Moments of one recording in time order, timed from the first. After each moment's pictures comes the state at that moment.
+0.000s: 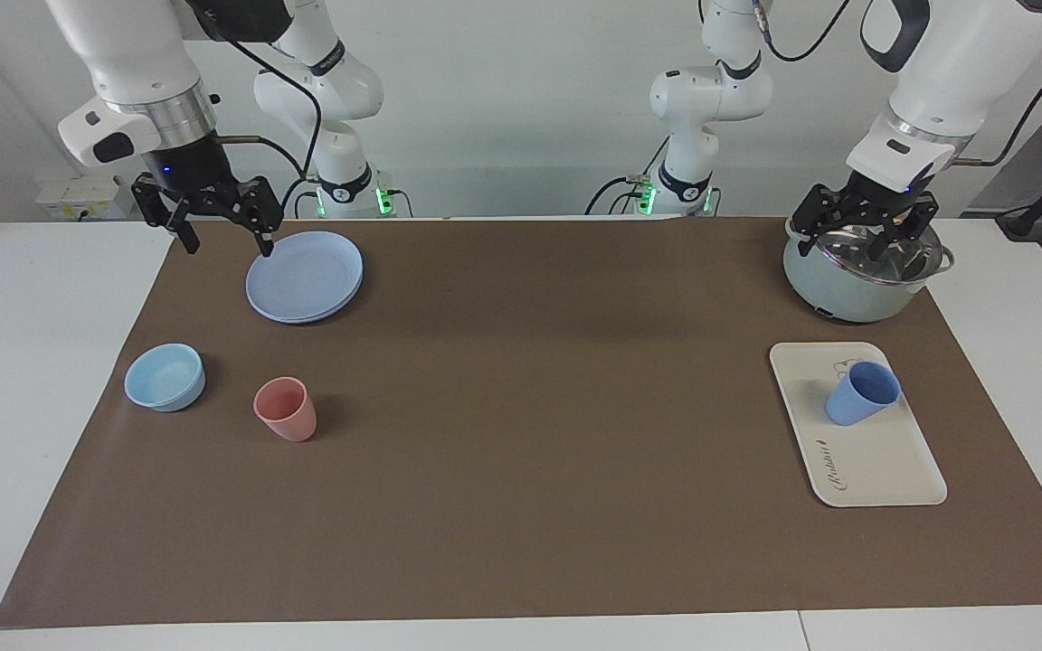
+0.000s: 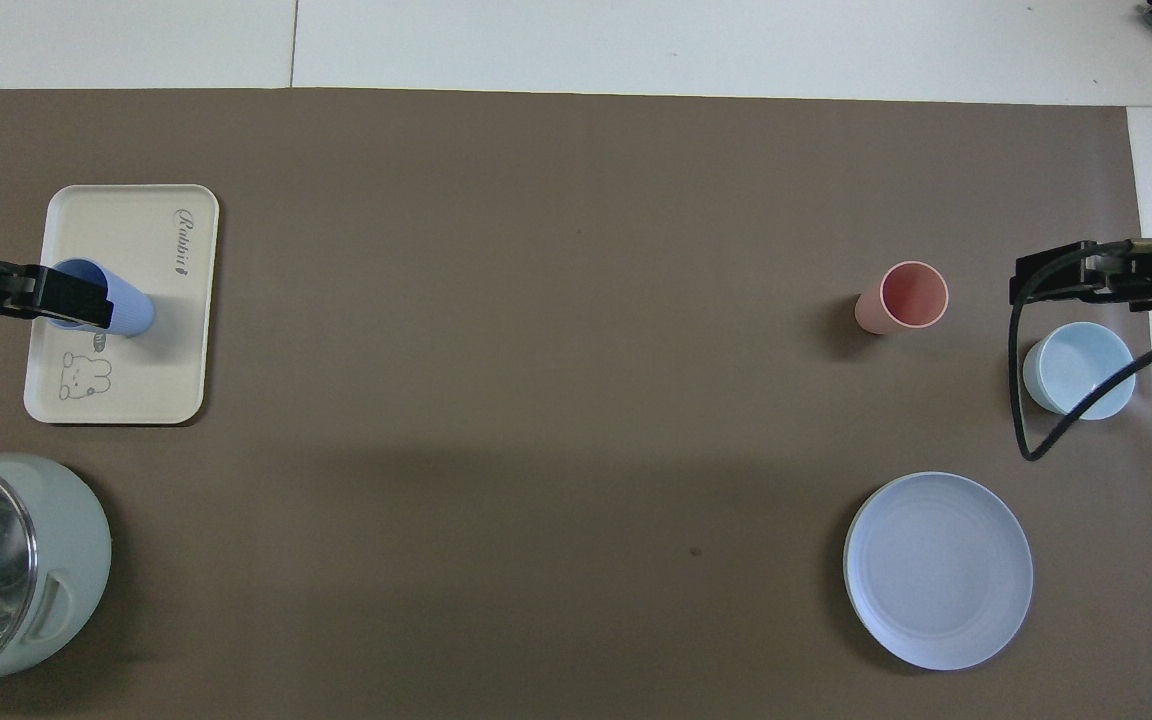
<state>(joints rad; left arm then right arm) -0.03 0.00 -0.04 -1.57 0.00 1.60 0.11 0.01 -0.01 0.04 -1.55 -0.01 1.62 0.13</state>
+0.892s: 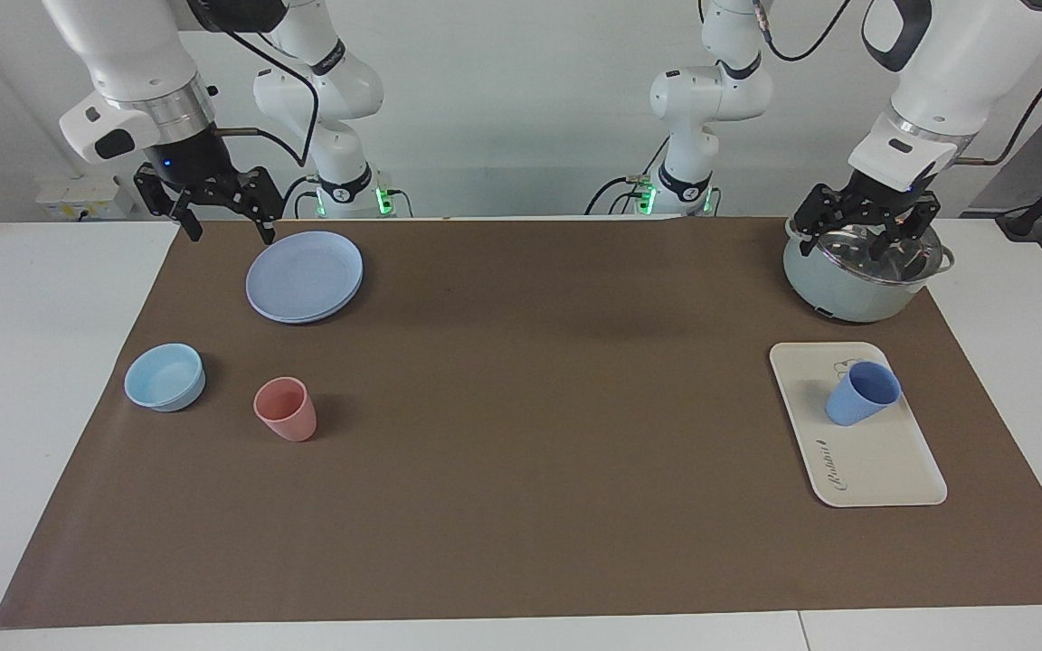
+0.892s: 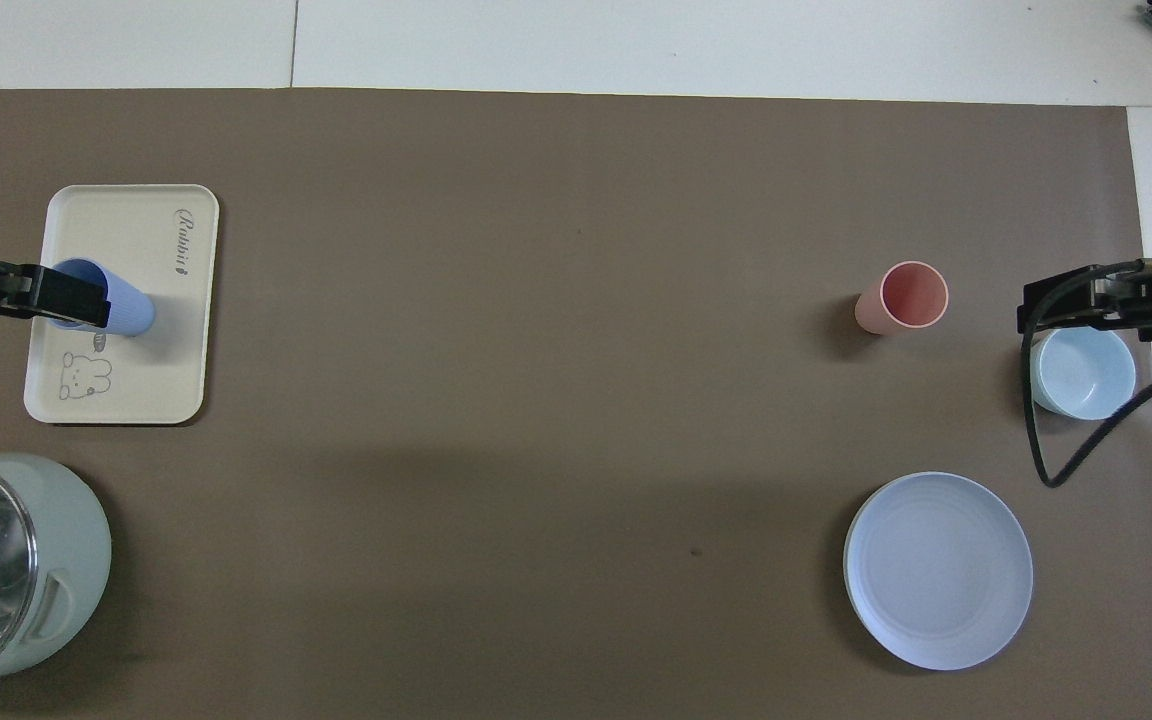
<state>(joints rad) -0.03 0.00 -0.04 -1.57 0.00 1.60 0.11 0.08 -0.02 -0.03 -1.55 -0.01 1.53 0.13</state>
